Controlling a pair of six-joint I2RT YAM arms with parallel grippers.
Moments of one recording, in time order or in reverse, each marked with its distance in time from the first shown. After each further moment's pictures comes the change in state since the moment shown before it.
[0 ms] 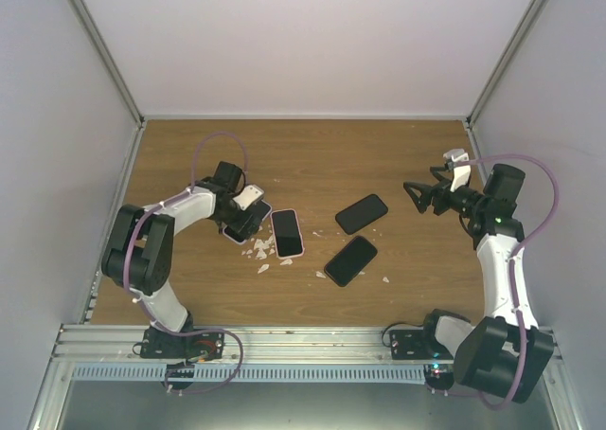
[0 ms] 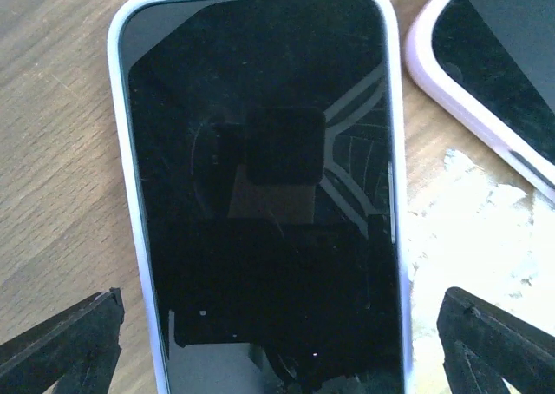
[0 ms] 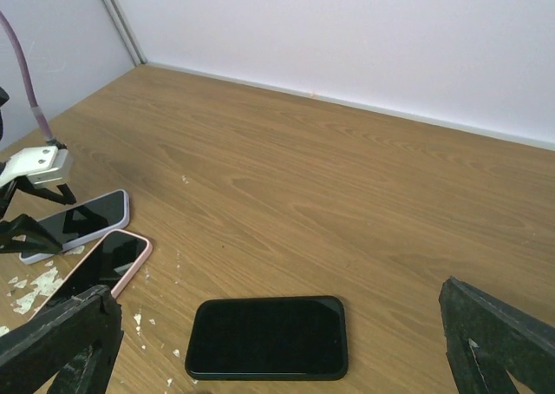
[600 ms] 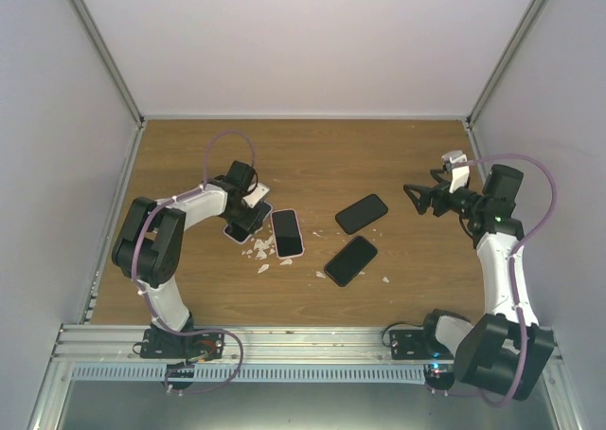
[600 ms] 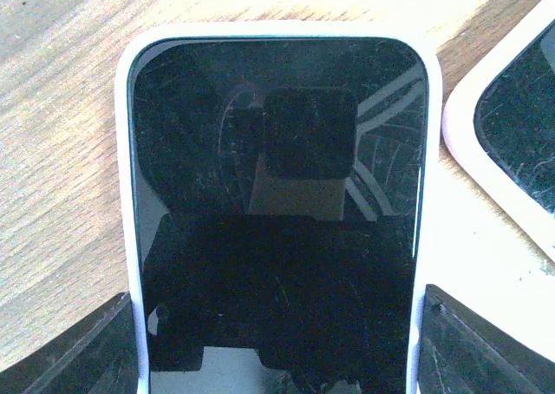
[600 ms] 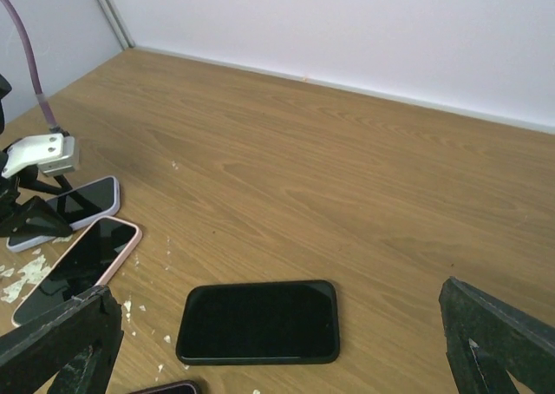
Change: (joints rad) left arm -0.066 0.092 0.058 0.020 -0.112 -0.159; right arm 0.000 0.010 0.001 -0.025 0.029 -0.027
